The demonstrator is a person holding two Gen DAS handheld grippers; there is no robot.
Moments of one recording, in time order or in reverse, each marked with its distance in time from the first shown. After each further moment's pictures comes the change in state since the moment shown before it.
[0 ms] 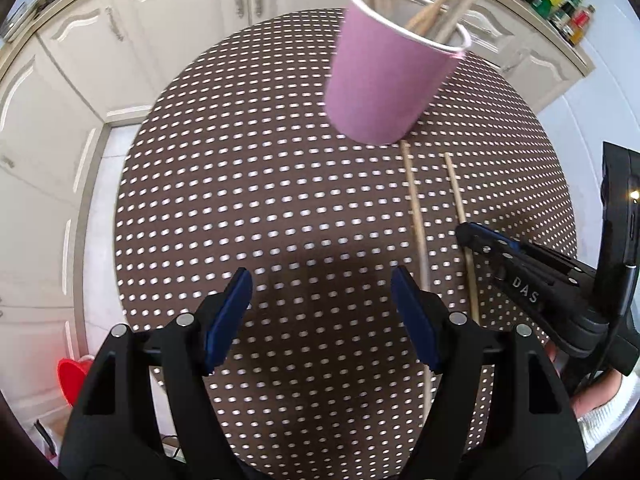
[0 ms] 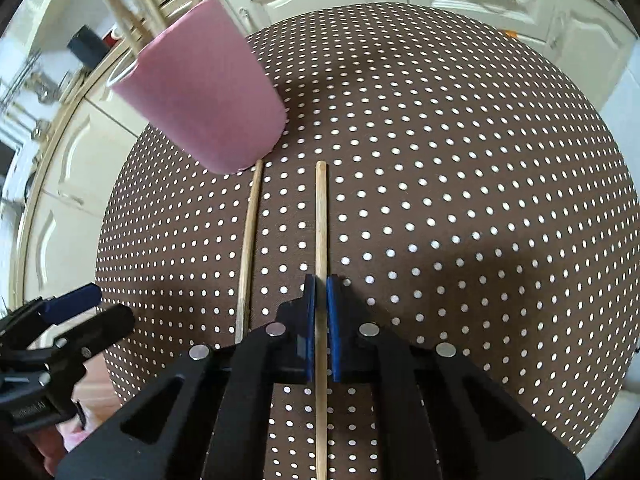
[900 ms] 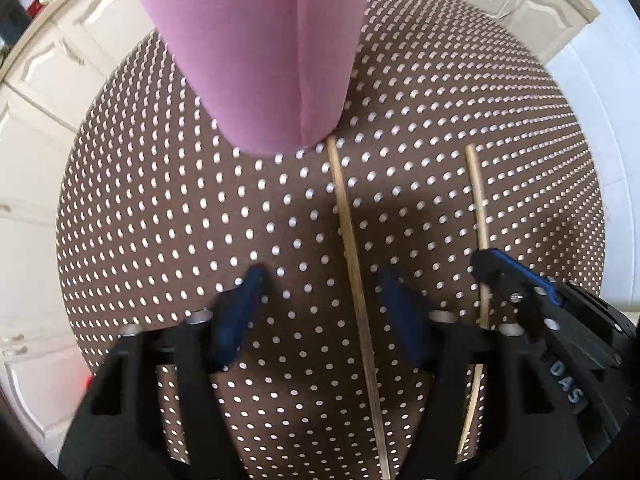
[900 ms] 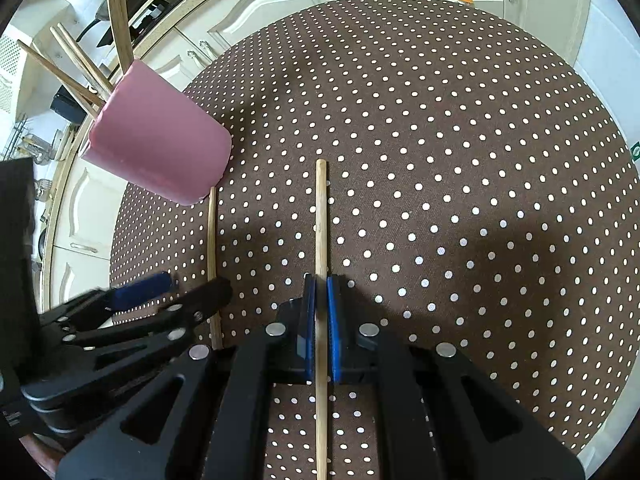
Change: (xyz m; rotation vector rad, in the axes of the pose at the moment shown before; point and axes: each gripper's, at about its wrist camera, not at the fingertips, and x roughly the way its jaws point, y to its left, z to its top) left arm 0.080 -0.101 0.053 0.109 0.110 0.091; right arm -0.022 -0.068 -0.009 0.173 -0.025 0.059
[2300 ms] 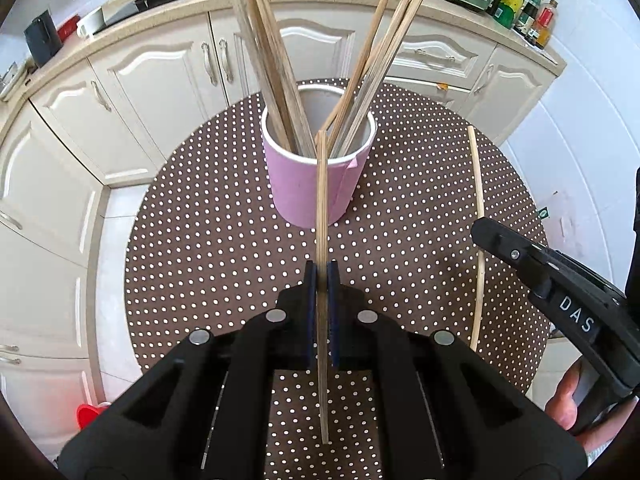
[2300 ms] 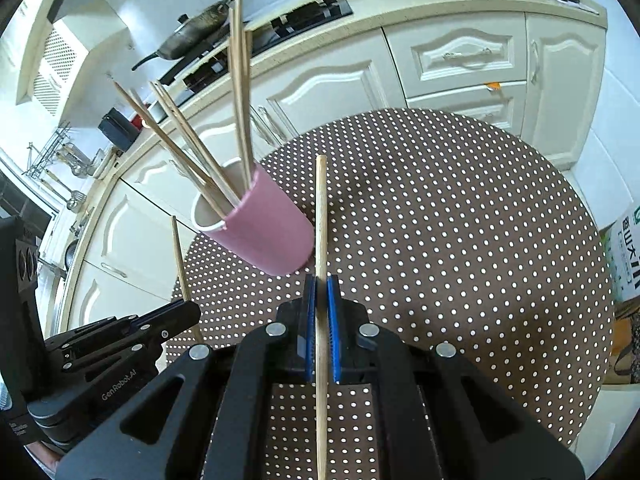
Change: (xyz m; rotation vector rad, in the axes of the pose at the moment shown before) left arm -0.133 0.063 -0.044 -0.012 -0.270 -0.054; right arm -0.082 0.057 0.014 -0.104 -0.240 0.089
